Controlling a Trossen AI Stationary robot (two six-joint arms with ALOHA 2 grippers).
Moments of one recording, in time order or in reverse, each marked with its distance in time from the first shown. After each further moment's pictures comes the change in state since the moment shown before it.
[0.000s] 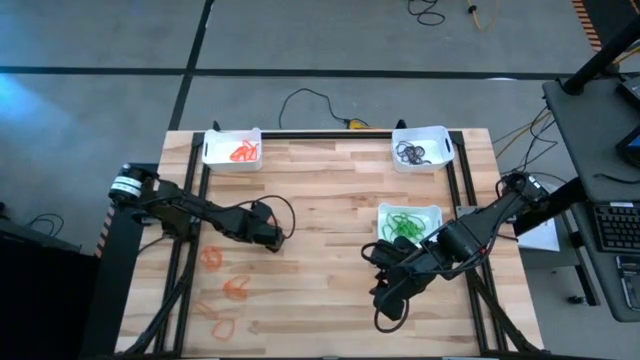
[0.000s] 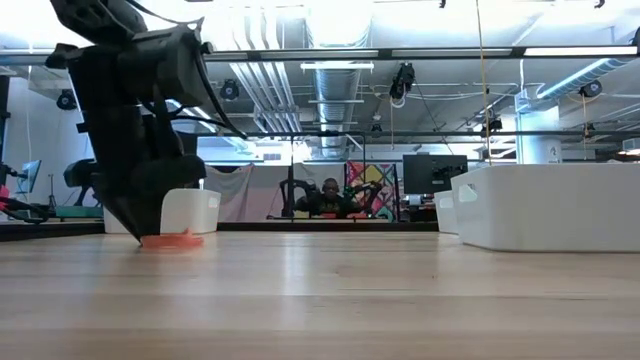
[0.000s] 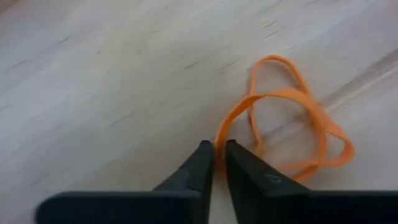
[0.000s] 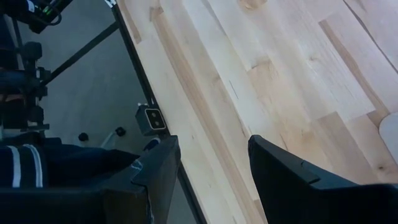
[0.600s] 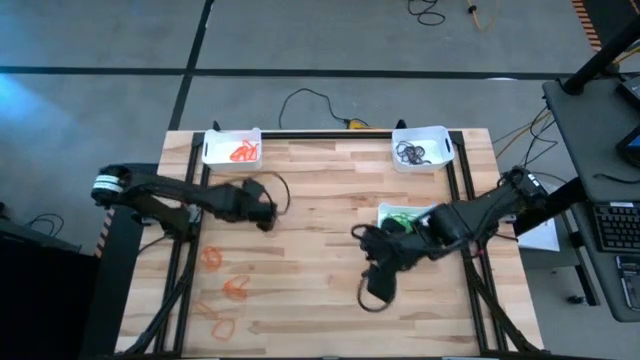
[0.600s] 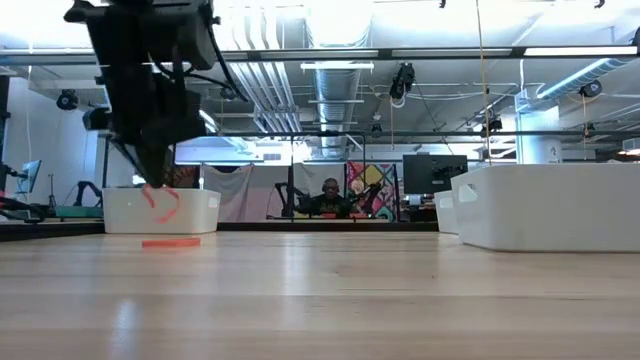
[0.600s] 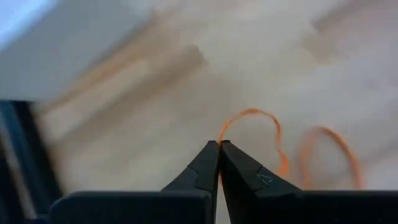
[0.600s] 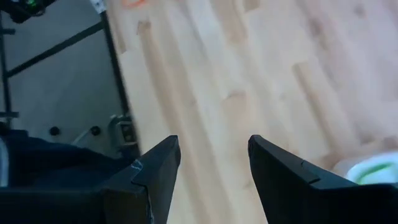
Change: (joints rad) left arm 0.142 -0.182 0.140 -0.357 -0.130 0.171; right arm -0.124 -0.005 0.000 0.000 -0.016 -0.259
